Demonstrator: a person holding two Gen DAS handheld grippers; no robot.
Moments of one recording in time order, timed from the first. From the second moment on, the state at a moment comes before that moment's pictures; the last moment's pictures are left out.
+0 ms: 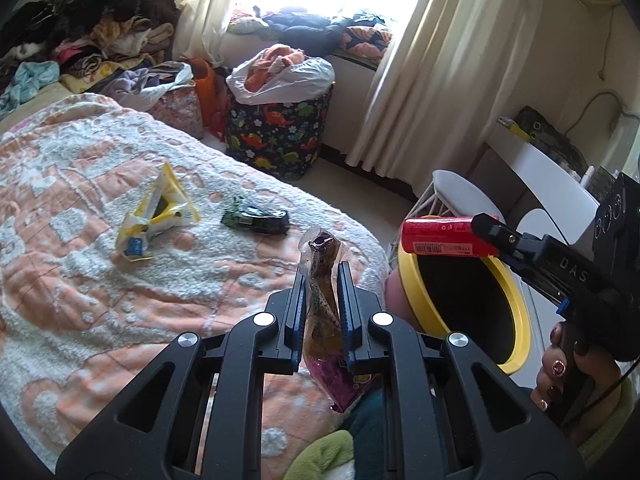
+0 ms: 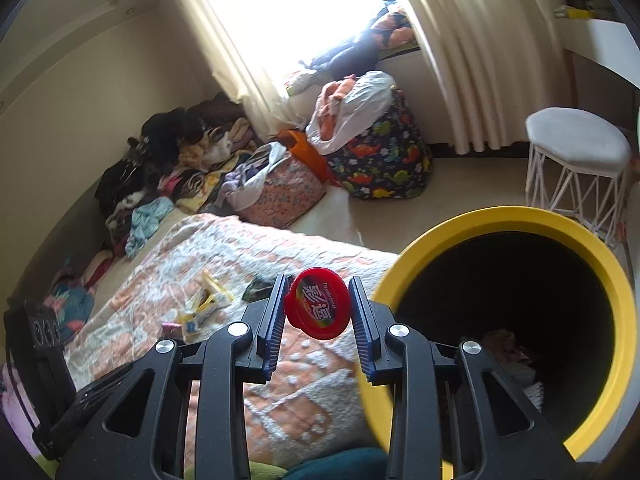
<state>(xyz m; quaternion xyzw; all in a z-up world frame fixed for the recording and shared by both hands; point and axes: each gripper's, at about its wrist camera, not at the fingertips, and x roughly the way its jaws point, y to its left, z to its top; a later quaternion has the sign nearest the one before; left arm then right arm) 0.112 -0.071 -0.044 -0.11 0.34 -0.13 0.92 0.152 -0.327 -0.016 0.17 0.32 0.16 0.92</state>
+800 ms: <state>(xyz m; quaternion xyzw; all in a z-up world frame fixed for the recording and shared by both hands) 0.114 -0.166 -0.047 -0.05 0.35 -0.23 0.91 0.151 -0.428 -0.034 0.23 0.31 0.03 0.92</state>
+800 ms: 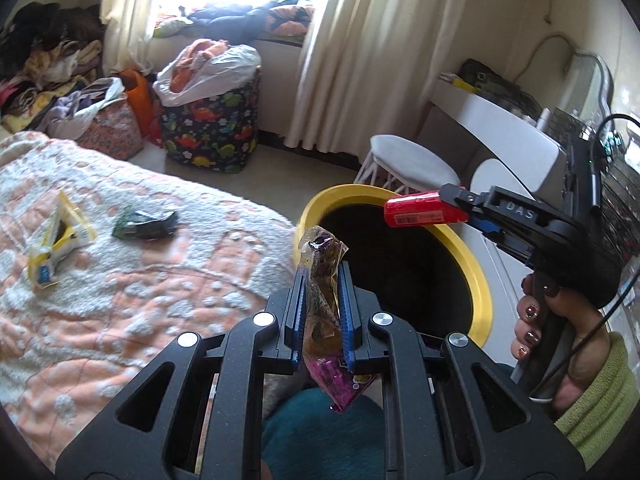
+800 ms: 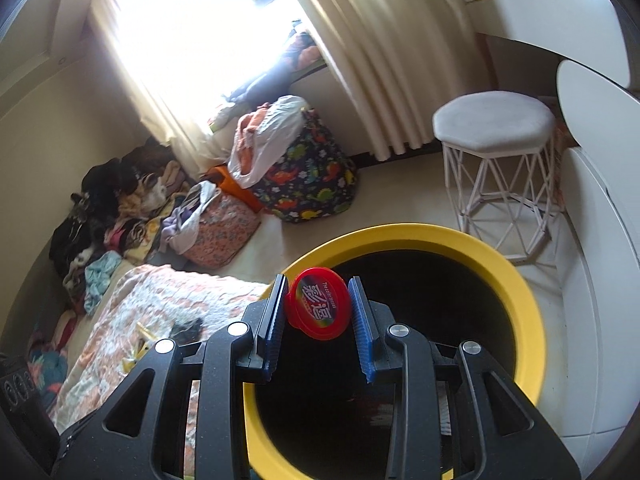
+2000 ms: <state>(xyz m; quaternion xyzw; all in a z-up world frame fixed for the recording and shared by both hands) 0.153 -0.259 -0.087 0.01 0.40 -0.31 0.86 0.147 -0.473 -0.055 0.27 0.33 -0.03 0.90</state>
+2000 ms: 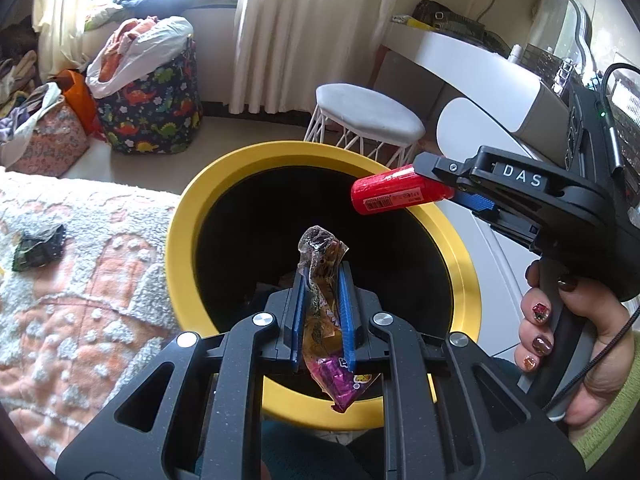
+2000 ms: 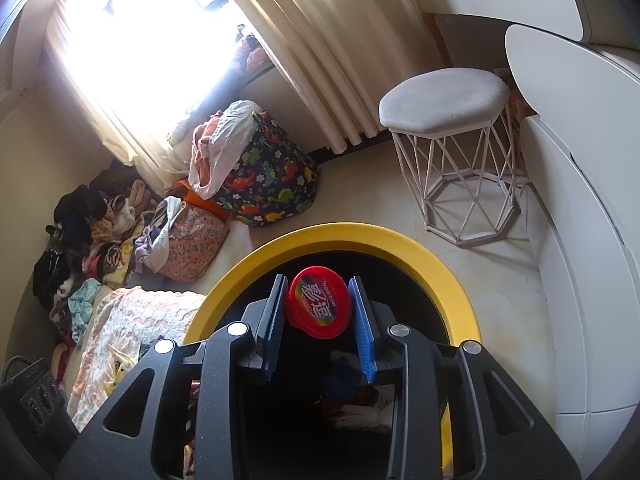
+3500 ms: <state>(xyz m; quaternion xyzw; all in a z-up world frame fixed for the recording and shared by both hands) 0.160 -0.087 -0.052 -0.08 0.34 -0.10 0.93 0.163 -0.340 -0.024 0.13 0.33 0.12 0.93</state>
